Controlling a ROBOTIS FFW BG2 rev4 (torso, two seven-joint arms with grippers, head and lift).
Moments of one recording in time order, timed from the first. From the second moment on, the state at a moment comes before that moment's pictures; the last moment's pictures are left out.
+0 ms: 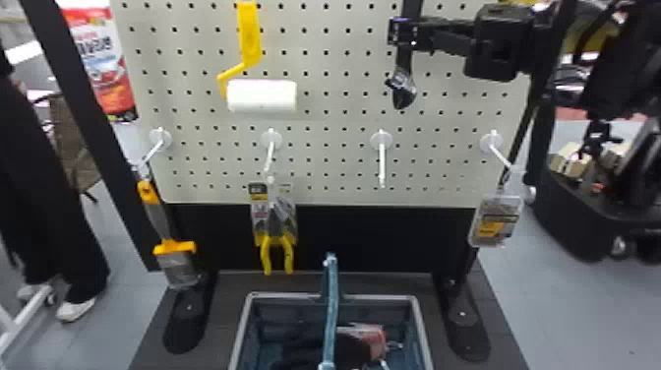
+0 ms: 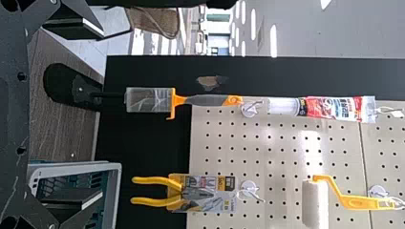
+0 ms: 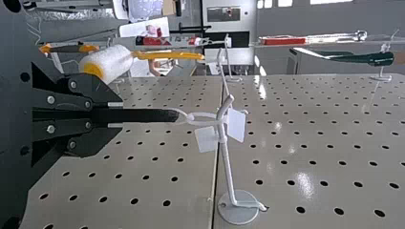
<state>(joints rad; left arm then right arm) 0.83 0.11 -0.19 -1.91 -0.10 -0.58 0.45 -0.68 -0.29 0.06 -1.98 -0.52 1.01 0.77</state>
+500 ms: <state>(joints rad) 0.83 0.11 -0.19 -1.91 -0.10 -0.59 0.45 -0.68 -0.29 0.06 -1.99 -0.51 1.02 0.77</state>
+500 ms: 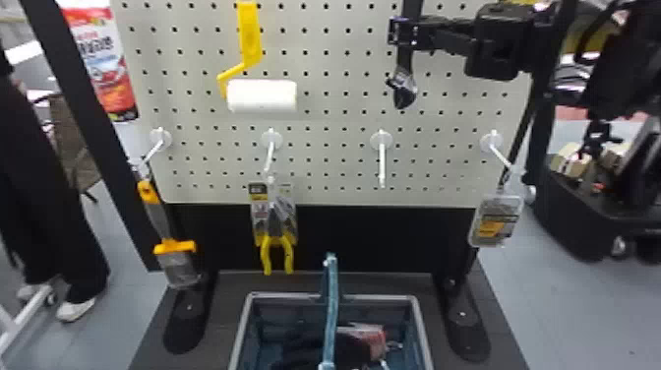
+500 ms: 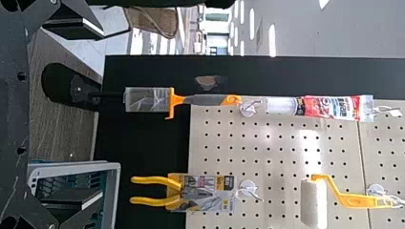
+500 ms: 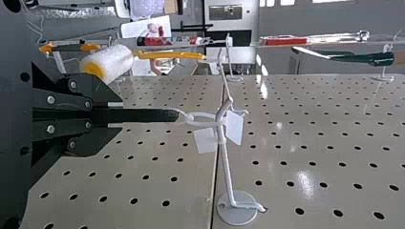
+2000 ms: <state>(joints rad) 0.84 0.11 -0.19 -1.91 -0.10 -0.59 0.45 -0.64 -0.31 0.01 -2.21 -0.45 1.06 0.77</state>
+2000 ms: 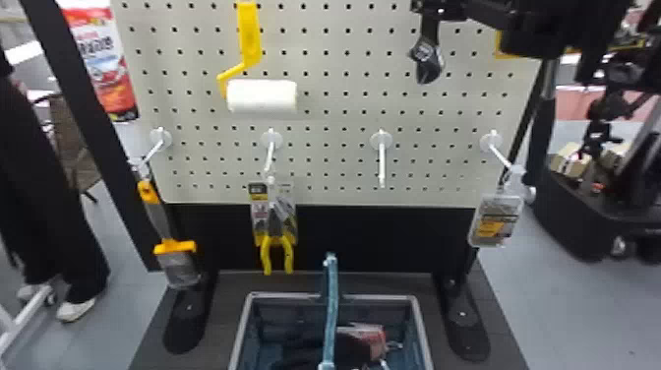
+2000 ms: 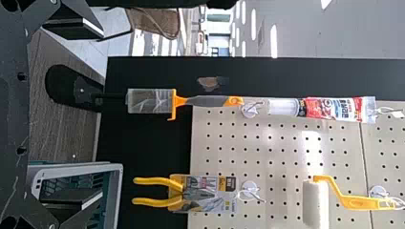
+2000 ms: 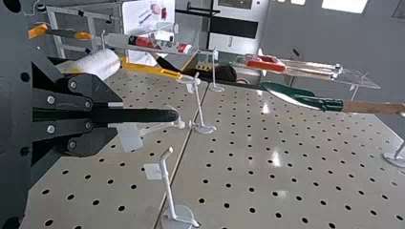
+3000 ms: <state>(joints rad) 0.84 0.11 -0.19 -1.91 -0.09 -0.58 0.45 -0.41 -0.28 -0.14 -2.32 -0.45 1.06 0.72</state>
